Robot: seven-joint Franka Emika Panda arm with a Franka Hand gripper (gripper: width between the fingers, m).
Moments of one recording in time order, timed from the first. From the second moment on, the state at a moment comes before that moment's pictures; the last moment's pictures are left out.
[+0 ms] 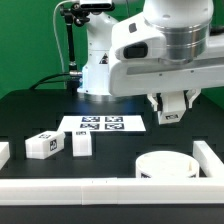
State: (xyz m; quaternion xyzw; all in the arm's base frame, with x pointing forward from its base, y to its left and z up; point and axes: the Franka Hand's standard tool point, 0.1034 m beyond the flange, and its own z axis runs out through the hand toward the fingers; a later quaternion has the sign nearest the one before) arm 0.589 0.076 0.105 -0.98 0.02 0.16 0.06
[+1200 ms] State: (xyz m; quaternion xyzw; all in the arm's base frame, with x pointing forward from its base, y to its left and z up) arm 0.652 0.061 0.114 -0.99 -0.08 -0.10 0.04
